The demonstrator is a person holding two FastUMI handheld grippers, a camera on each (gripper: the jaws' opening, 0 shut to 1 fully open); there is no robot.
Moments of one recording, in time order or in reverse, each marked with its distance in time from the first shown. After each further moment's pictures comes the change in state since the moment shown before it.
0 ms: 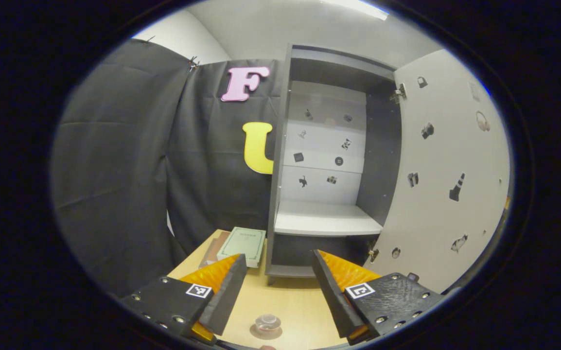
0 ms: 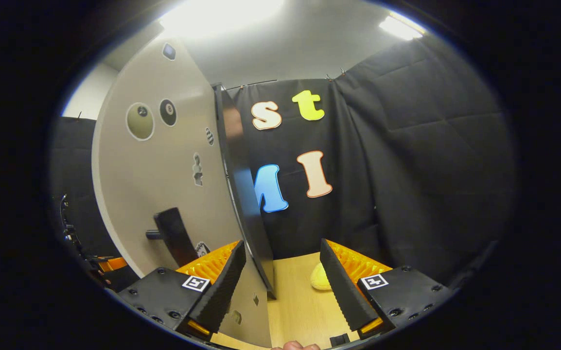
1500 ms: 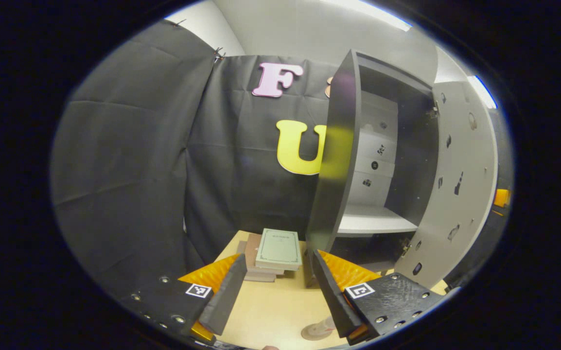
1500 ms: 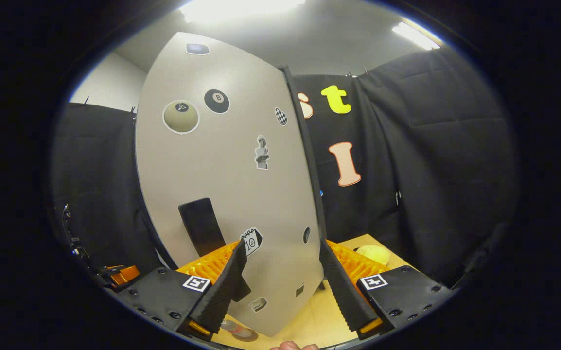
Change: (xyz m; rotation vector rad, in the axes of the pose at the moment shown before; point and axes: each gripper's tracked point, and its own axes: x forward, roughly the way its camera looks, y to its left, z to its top) left arm 0.005 0.181 0.002 -0.029 -0.001 0.020; right arm 0.002 0.230 -0.048 0.071 0.038 0.074
